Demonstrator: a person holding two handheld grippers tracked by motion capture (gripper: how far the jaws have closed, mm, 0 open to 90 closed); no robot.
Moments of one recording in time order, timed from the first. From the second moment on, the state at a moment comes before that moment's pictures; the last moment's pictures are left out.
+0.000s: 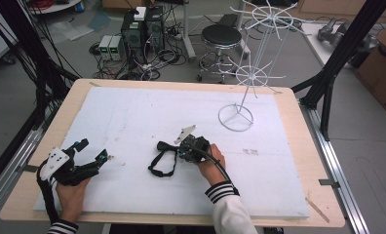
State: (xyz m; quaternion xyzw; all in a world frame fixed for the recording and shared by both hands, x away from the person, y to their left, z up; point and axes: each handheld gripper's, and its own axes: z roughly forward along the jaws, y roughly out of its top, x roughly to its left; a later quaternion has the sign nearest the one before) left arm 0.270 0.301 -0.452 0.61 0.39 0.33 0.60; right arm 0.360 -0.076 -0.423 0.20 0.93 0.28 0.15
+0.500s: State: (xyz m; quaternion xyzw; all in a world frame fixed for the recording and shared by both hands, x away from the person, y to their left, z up) left arm 0.270 0.301 -0.452 0.61 0.39 0.33 0.60; right arm 0.357 -0.084 -0.414 0.21 0.91 0.32 0.16
